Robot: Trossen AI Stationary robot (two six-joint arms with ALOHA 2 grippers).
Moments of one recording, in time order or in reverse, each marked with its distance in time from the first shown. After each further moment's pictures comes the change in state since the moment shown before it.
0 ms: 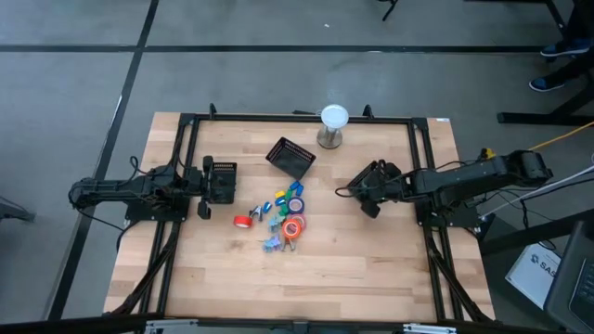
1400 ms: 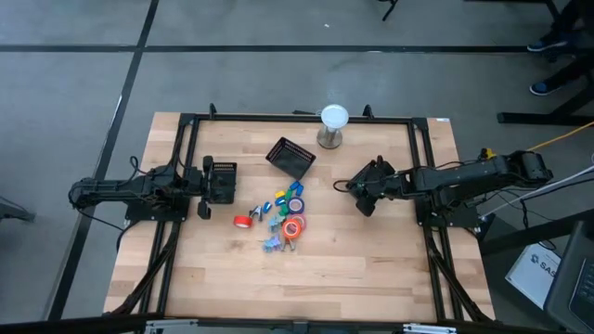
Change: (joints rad) left arm 0.000 0.000 0.000 0.000 0.000 0.000; right arm -0.025 0.002 0.046 0.071 -0.062 0.005
